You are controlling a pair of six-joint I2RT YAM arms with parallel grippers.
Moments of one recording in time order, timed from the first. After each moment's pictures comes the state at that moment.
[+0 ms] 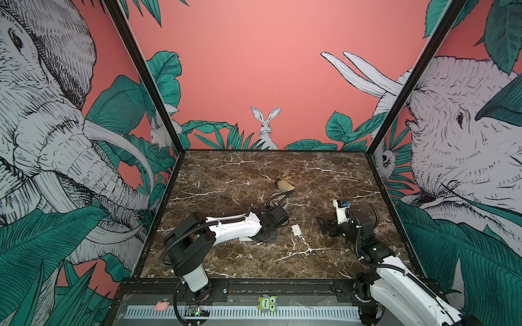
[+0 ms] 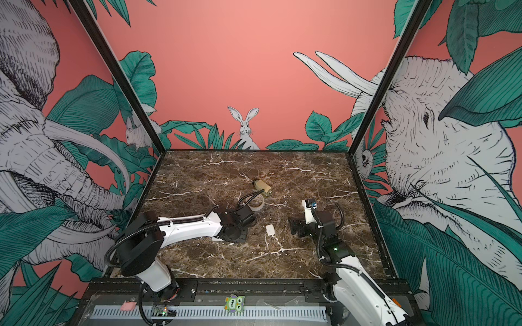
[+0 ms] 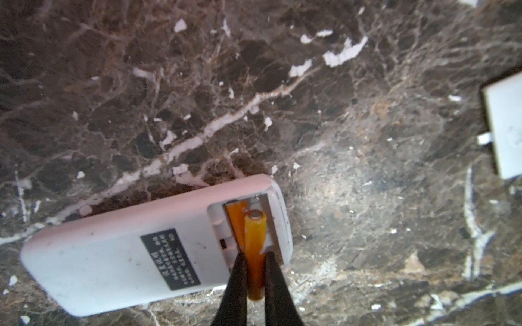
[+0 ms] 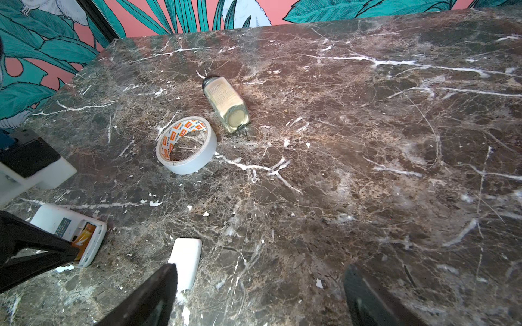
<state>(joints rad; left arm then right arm) -1.01 1.66 1.00 -0.73 -0.16 -0.76 0.34 0.71 0.30 -0.10 -0.14 0.16</state>
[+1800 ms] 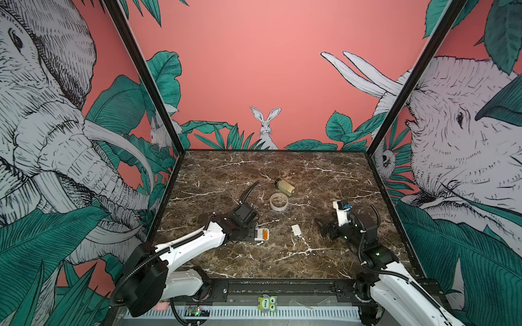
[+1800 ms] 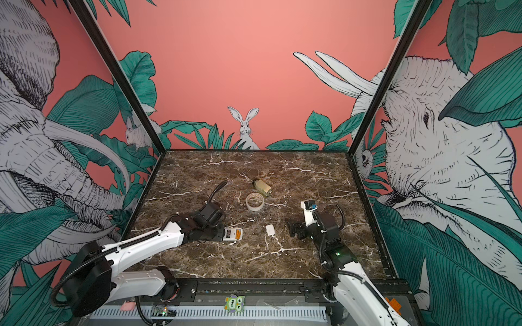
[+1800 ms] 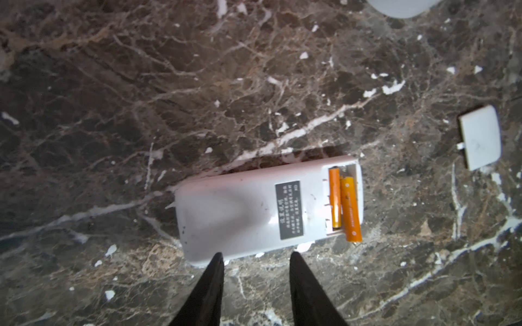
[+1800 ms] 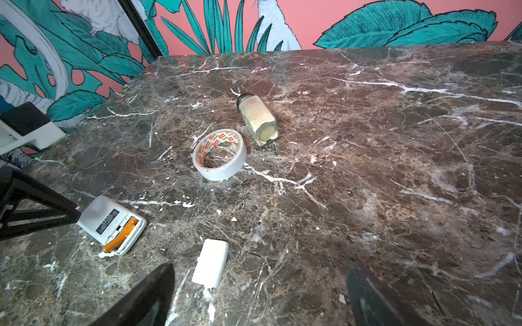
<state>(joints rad) -0.76 1.22 0.68 -0.62 -0.05 -0.62 0.35 0.61 0.28 -0.10 -0.25 0.14</state>
